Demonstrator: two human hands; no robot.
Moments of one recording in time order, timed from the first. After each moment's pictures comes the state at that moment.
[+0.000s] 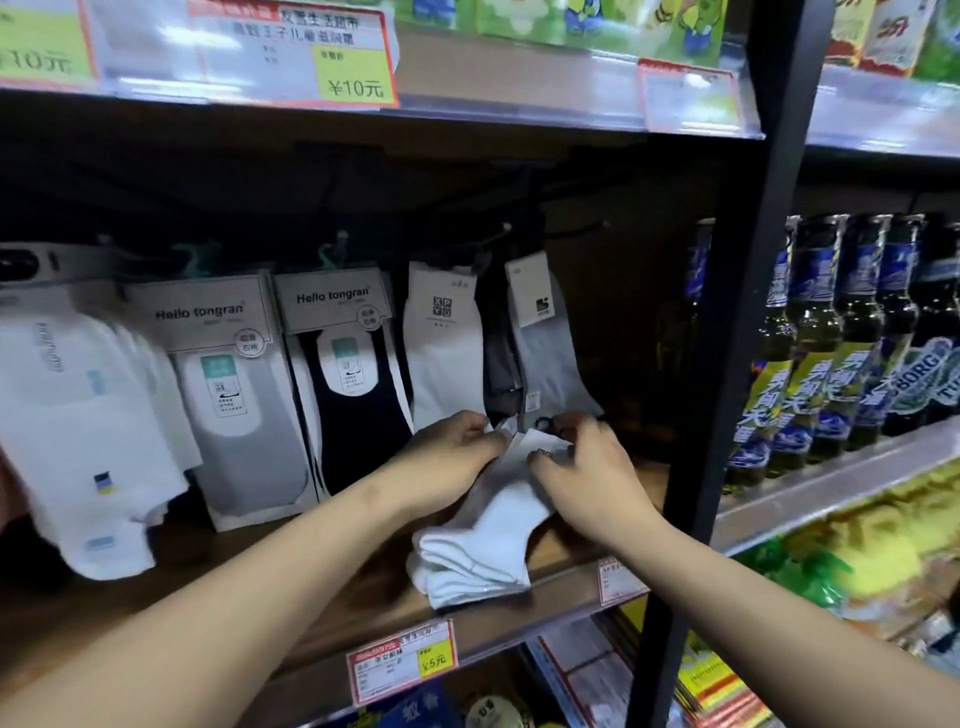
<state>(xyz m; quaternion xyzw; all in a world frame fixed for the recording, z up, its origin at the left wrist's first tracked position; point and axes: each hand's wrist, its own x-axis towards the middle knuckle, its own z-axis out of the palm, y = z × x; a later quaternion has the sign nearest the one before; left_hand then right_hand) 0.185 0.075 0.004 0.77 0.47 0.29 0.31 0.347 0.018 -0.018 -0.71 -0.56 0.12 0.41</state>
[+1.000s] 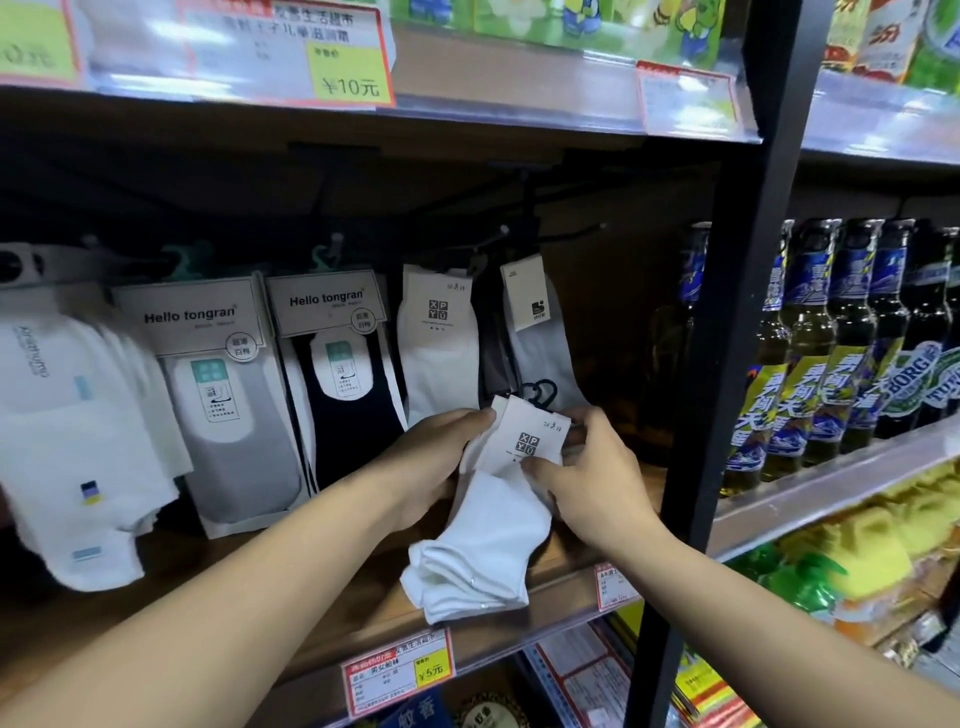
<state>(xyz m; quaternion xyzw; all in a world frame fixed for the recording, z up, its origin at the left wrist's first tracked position) 0.189 0.084 0.006 0.62 0.42 0.35 0.57 0.349 0.014 -0.021 -0.65 -0.54 0.15 0.52</state>
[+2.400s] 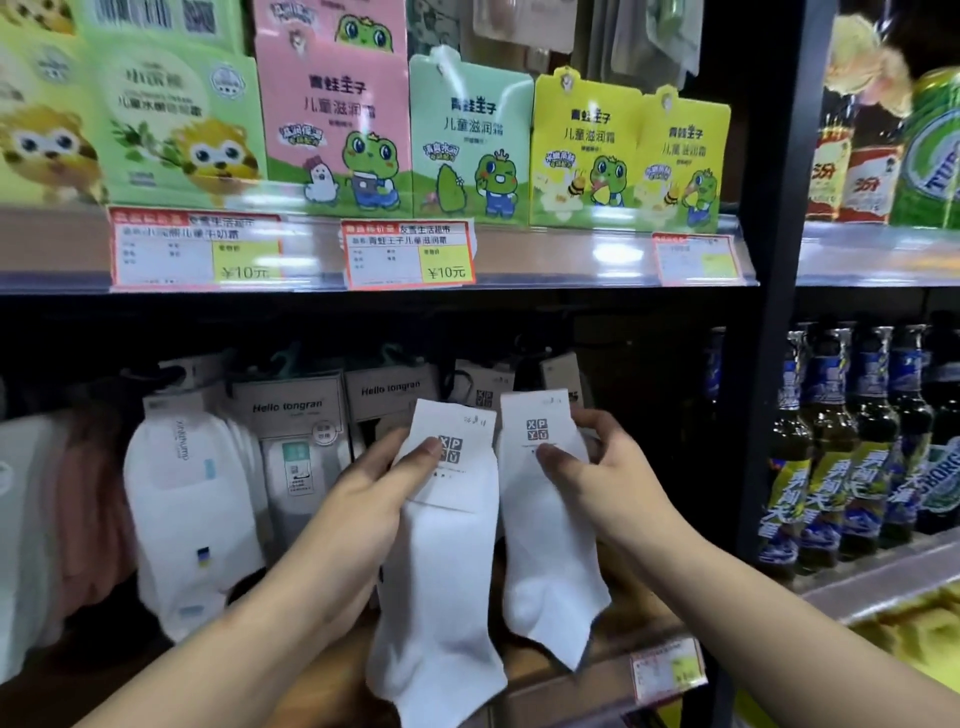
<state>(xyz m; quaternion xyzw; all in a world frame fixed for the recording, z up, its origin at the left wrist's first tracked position) 0.105 0.003 0.066 0.56 0.33 0.55 0.53 0.331 0.023 0.052 -0.47 -0.54 0.30 0.63</state>
